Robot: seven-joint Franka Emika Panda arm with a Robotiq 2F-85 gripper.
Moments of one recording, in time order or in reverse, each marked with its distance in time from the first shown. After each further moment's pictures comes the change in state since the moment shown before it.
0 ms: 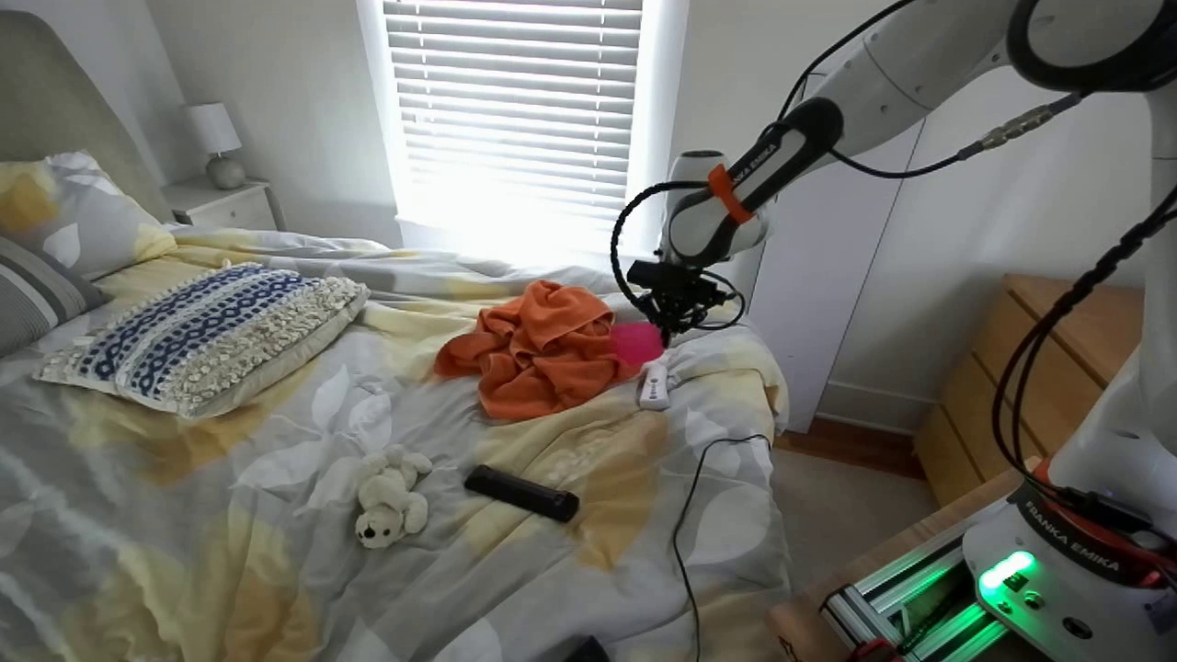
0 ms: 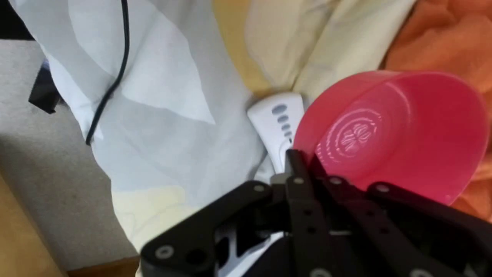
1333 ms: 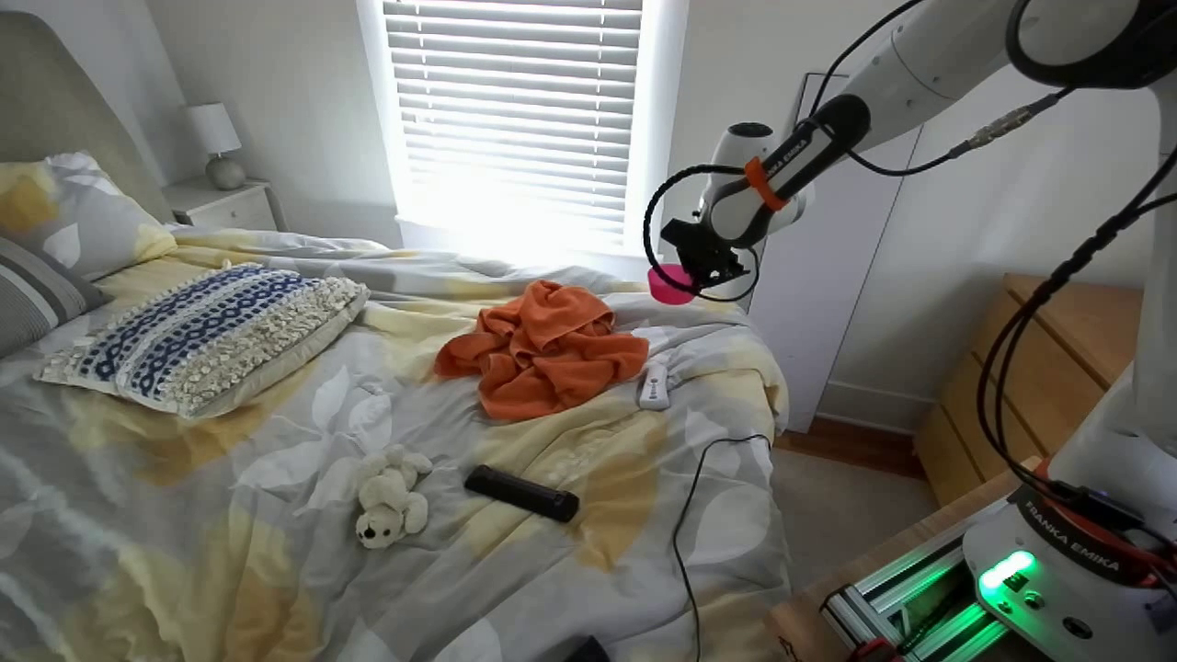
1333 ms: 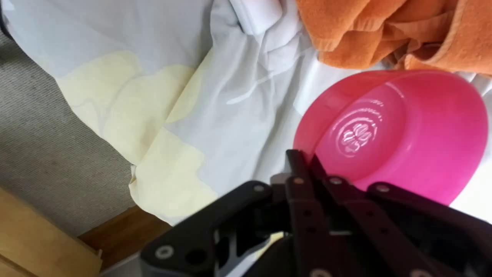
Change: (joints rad) arm -0.088 -0.003 -0.120 0.027 -0.151 0.181 0.179
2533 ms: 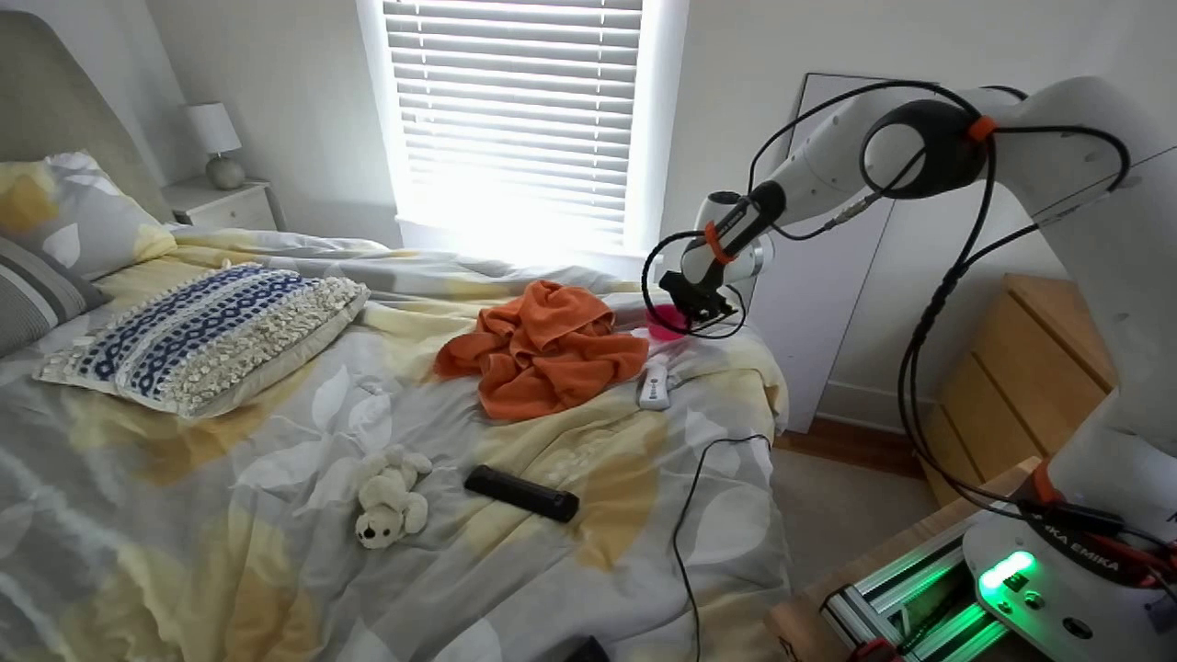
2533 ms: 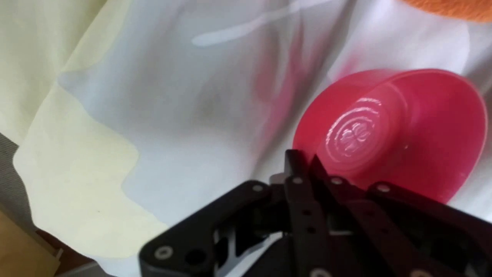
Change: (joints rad) arm -0.094 0.495 -0.010 0.443 0.146 -0.002 -0.312
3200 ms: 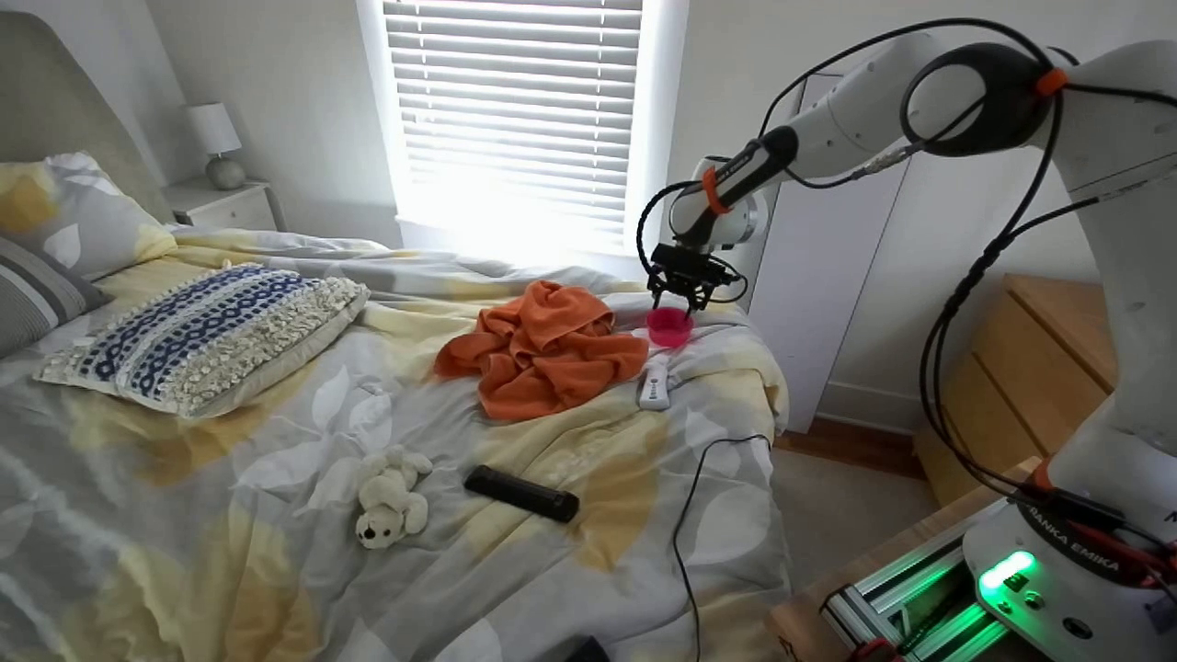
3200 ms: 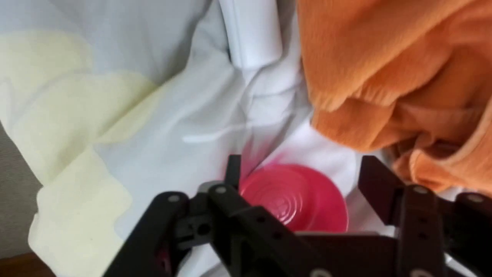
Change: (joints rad) arm -0.041 -0.180 0.140 -0.071 0.132 -0.211 -0.258
